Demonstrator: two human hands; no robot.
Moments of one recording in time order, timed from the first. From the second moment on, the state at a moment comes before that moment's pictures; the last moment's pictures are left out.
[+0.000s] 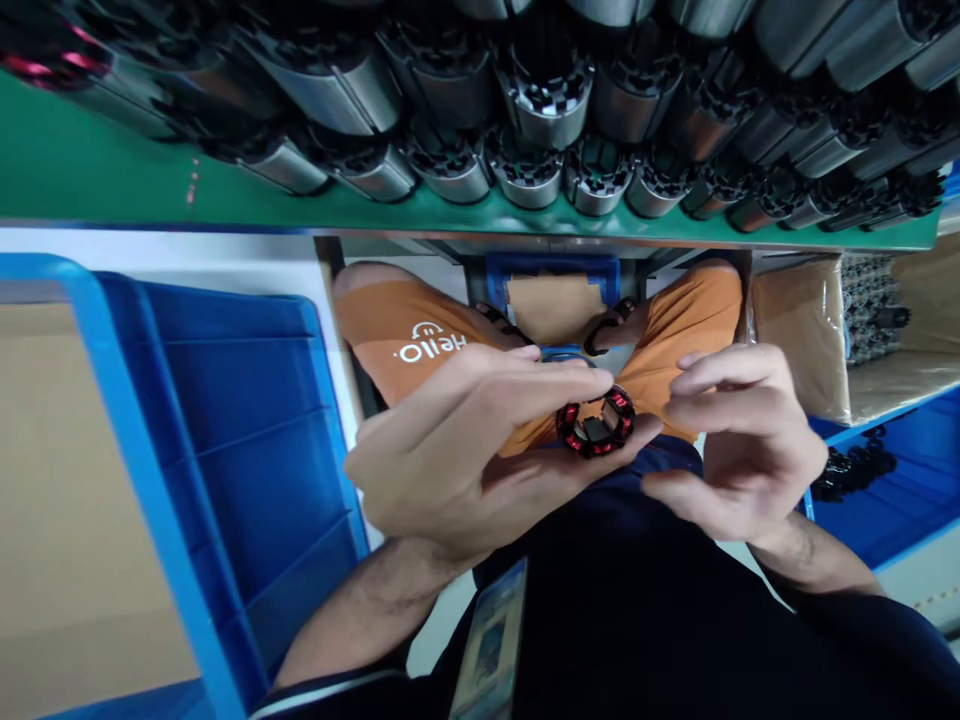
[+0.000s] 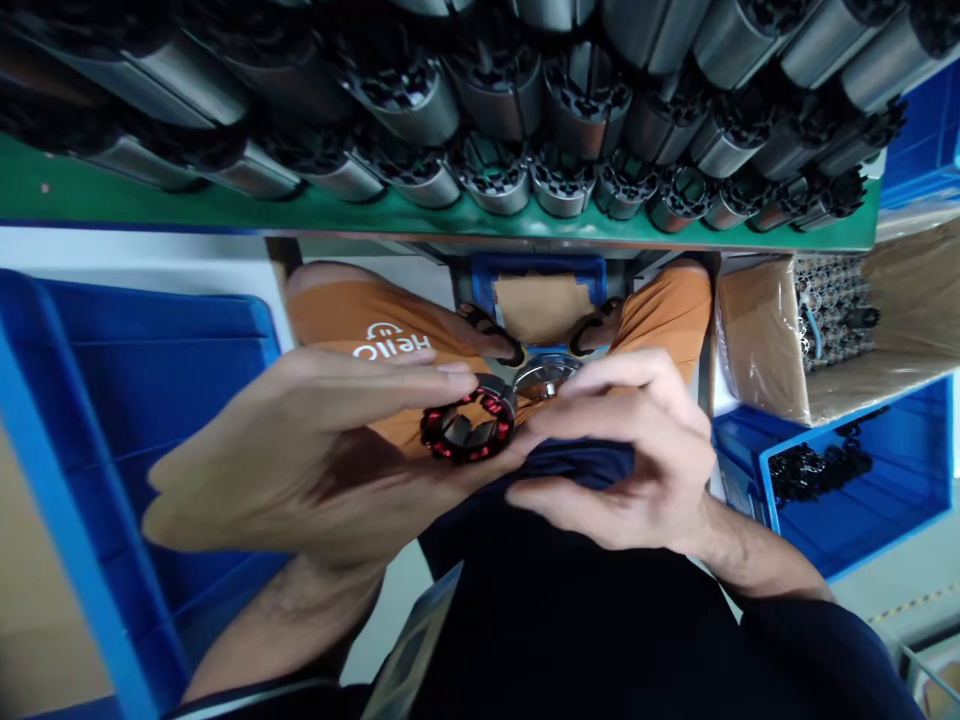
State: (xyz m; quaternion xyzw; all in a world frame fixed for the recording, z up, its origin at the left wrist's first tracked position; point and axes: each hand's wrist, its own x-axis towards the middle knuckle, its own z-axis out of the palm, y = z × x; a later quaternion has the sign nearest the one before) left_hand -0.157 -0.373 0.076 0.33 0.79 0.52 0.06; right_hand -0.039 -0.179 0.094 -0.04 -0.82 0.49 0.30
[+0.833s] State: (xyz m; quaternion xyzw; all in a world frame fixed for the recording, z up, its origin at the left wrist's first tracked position) left_hand -0.168 -0.352 0.081 0.45 0.73 0.52 0.01; right_hand -0.048 -0.166 0.109 -0.02 -0.84 0.48 0.25
